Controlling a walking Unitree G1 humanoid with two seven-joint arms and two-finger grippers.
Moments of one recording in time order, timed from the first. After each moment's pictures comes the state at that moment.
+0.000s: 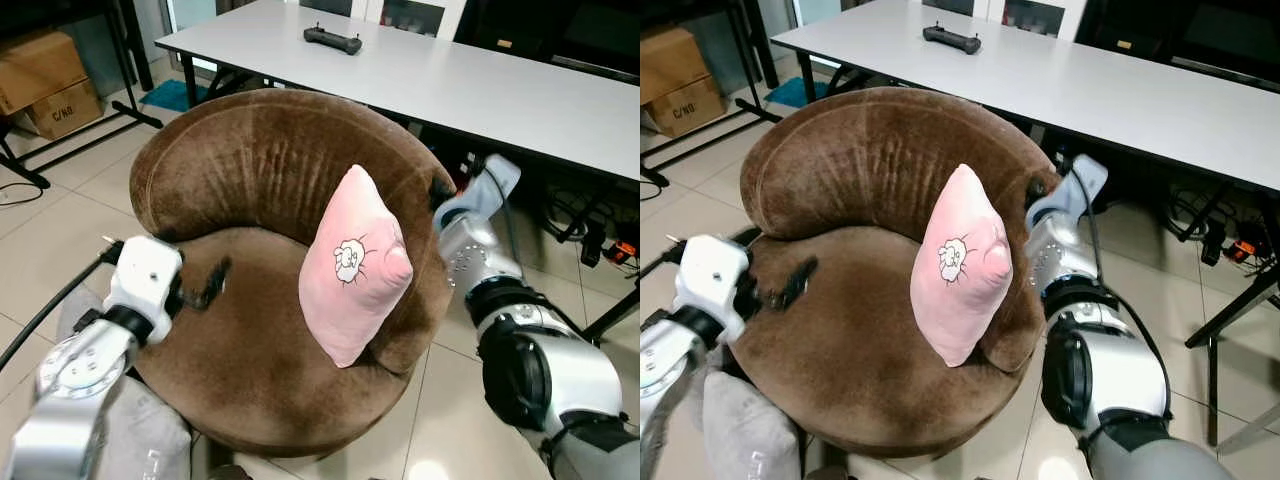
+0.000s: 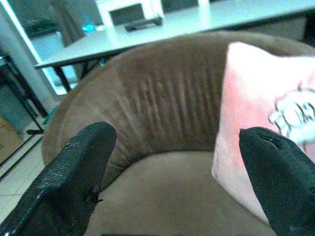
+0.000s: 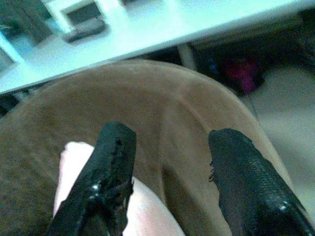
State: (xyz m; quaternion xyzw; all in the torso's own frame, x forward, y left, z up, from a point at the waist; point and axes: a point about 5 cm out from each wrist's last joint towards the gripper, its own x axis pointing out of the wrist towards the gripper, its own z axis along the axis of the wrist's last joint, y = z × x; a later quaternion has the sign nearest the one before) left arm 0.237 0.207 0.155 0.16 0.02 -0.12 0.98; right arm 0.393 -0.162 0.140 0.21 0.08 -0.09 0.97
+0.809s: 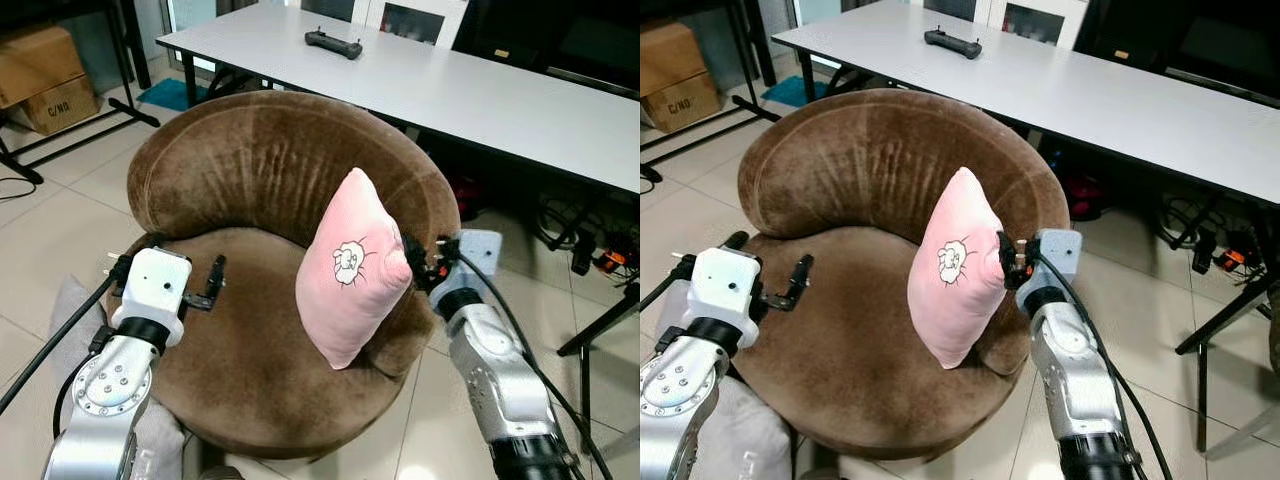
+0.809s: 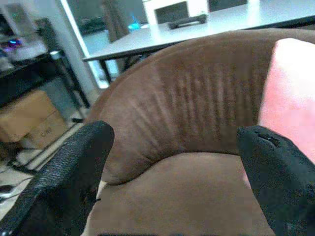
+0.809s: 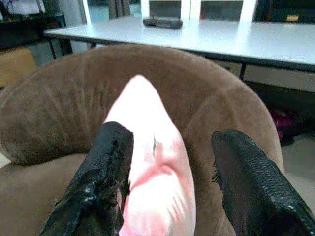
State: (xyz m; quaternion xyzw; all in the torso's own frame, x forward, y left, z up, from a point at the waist) left arm 0.228 0.197 0.142 0.19 0.01 -0.03 0.98; right arm 0.285 -0.143 0.107 0.07 0.04 0.05 0.99
